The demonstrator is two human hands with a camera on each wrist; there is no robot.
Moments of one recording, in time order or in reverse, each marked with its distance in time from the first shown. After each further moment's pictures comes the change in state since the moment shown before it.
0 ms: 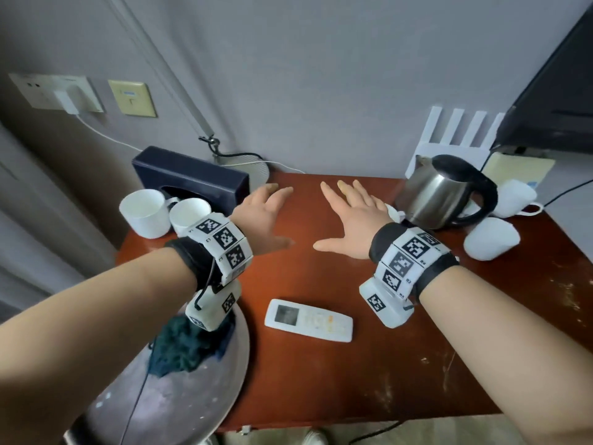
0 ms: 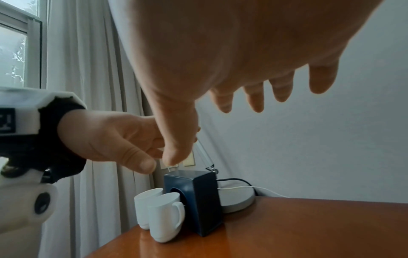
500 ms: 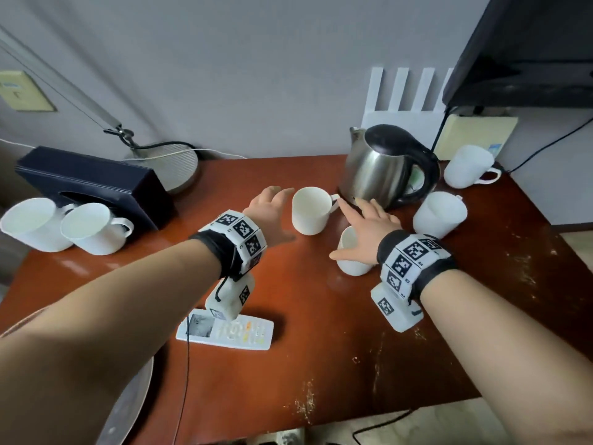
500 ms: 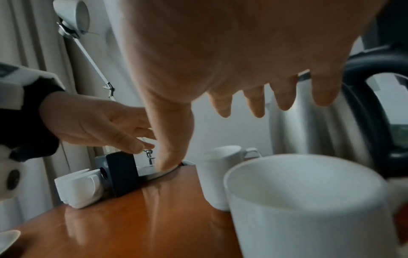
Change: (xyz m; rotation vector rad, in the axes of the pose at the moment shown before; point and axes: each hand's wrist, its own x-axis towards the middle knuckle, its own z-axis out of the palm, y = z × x) left_hand 0.109 0.133 0.090 0.003 -0.147 -0.040; right_hand -0.005 0.188 0.046 0.056 -0.184 0.201
